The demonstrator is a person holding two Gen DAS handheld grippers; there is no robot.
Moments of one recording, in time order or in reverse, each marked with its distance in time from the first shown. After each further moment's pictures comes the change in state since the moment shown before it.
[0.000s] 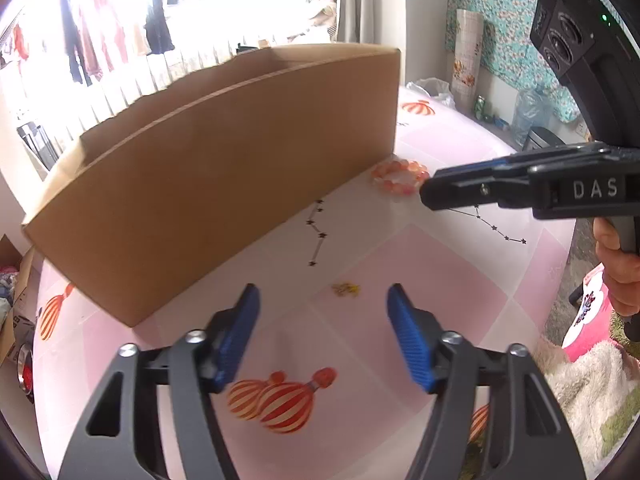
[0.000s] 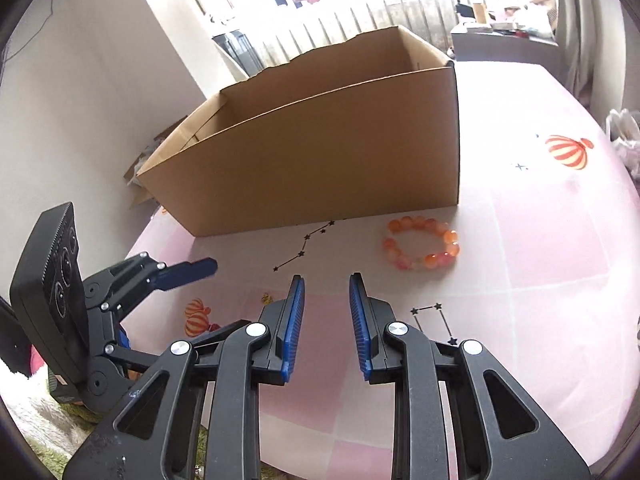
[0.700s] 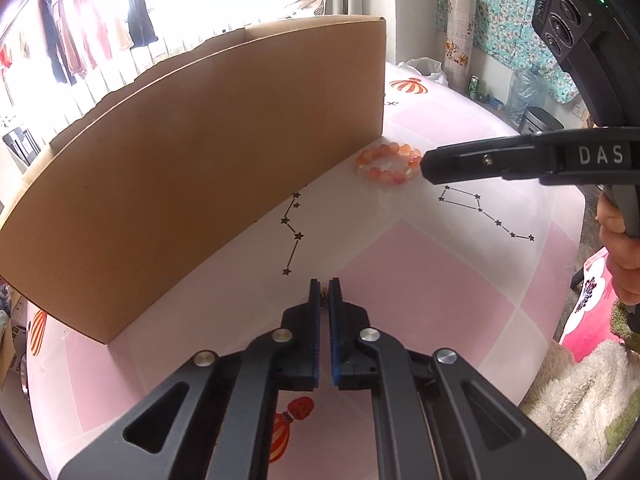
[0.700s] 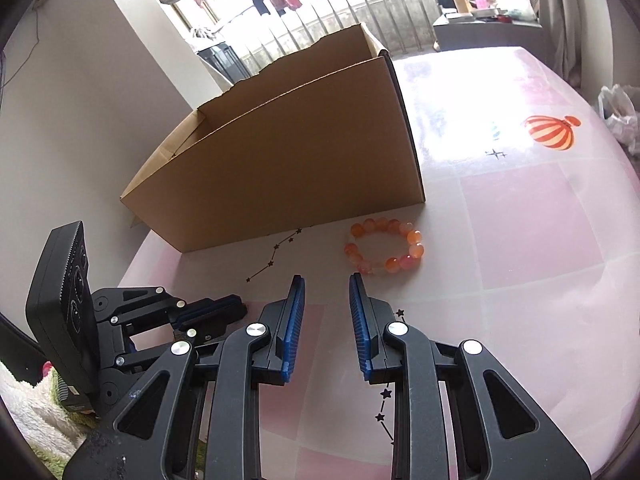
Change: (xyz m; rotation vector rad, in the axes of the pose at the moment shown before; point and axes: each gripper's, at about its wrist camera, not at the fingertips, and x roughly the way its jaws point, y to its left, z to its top) left arm 0.021 -0.007 0.009 0.031 0.058 -0.012; right arm -0.008 -0.033 -0.005 0.065 -0.012 0.019
